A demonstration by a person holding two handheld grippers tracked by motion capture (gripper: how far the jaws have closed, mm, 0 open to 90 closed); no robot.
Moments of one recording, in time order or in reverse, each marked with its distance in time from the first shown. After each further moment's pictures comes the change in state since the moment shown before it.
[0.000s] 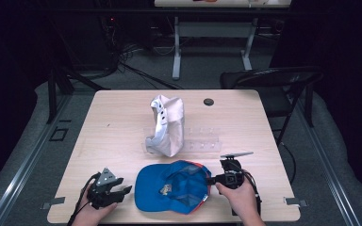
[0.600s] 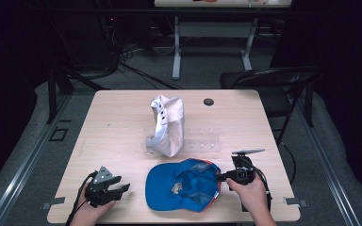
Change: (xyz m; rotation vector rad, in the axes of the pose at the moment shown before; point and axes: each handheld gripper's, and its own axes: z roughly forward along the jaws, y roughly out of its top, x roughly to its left) left arm 0.008 0.000 -0.002 -0.012 0.005 -0.027; right arm -0.025 0.007 -0.016 -0.012 -0.013 0.051
